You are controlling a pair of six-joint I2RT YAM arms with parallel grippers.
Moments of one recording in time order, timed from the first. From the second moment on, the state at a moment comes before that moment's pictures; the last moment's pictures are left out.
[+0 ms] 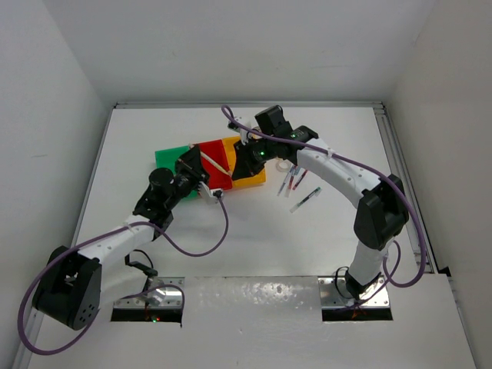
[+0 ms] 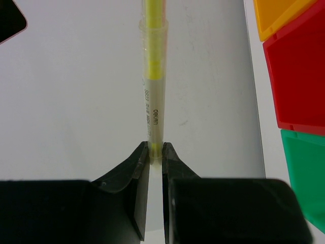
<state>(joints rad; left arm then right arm) -0.39 1.11 0.45 0.54 0.16 1.80 0.62 1.79 1.54 -0.58 -0.61 0.02</state>
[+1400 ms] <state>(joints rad) -0.40 1.10 0.45 0.57 0.17 1.88 0.61 1.78 1.59 -0.76 -0.60 -0.06</state>
